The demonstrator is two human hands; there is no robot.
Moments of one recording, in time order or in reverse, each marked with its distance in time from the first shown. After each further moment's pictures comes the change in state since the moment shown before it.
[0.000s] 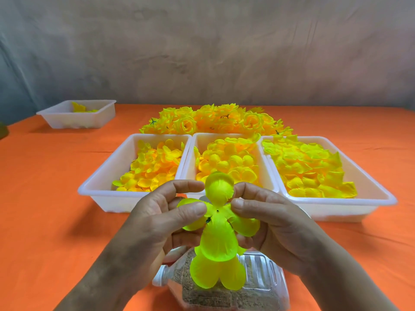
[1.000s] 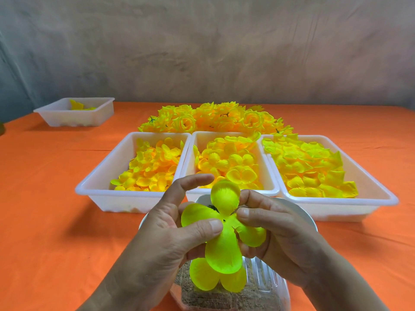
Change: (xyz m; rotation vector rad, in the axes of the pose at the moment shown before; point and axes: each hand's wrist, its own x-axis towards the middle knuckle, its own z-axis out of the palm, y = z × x) left_hand -0.006 -0.008 0.018 -0.061 -0.053 0.055; right_hand -0.002 0.011 -0.007 0.040 -0.010 -0.019
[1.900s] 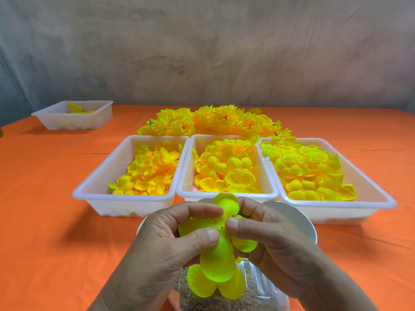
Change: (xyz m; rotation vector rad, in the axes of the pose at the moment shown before) left_hand 0.002 -0.009 -0.006 0.154 0.046 -0.045; right_hand -0.002 0.002 0.011 -0.075 0.030 -0.004
